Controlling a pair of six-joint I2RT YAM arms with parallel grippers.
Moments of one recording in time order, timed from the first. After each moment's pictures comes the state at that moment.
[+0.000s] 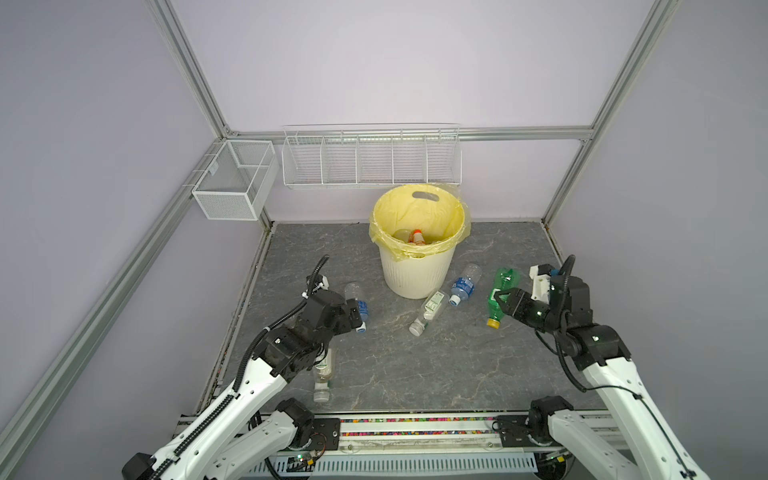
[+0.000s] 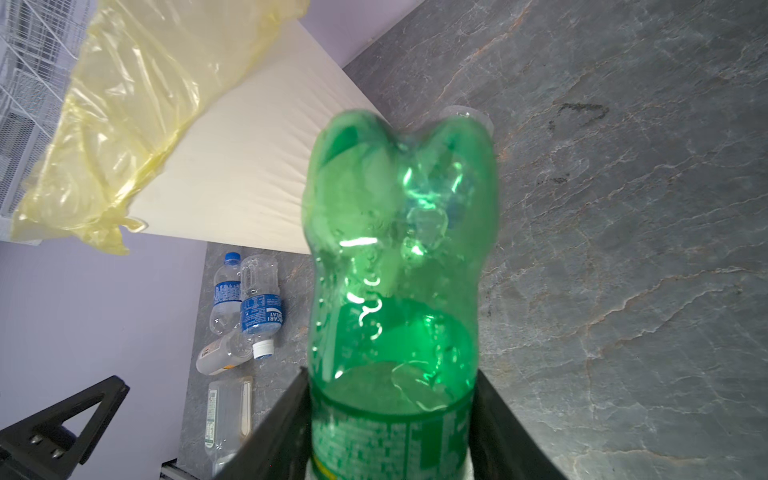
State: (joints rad) left arm -0.66 0.86 0.84 -0.74 -0.34 -0.70; right arm 0.18 0.80 0.84 -0.68 -0.27 0.64
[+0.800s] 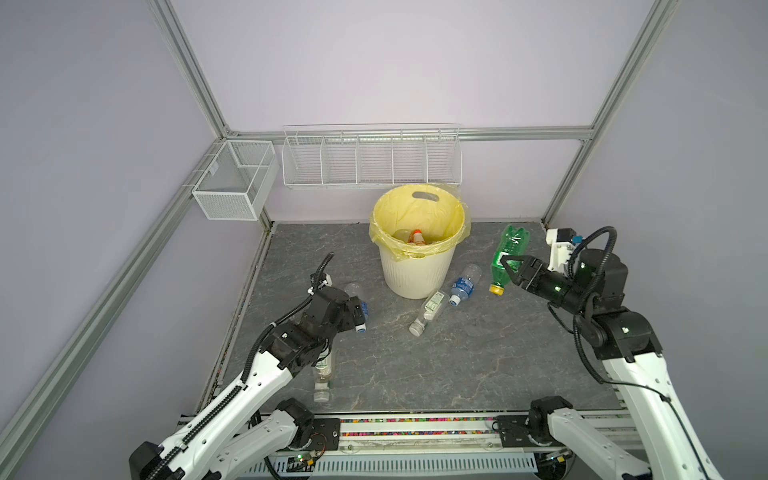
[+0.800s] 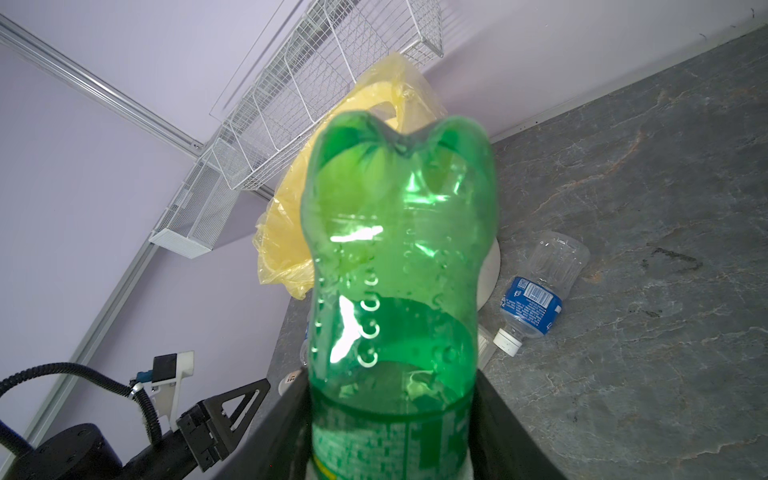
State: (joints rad) left arm -0.66 0.91 0.84 -0.70 -0.34 -0.71; right arm 0.19 0.88 1.15 -0.64 -0.34 0.62
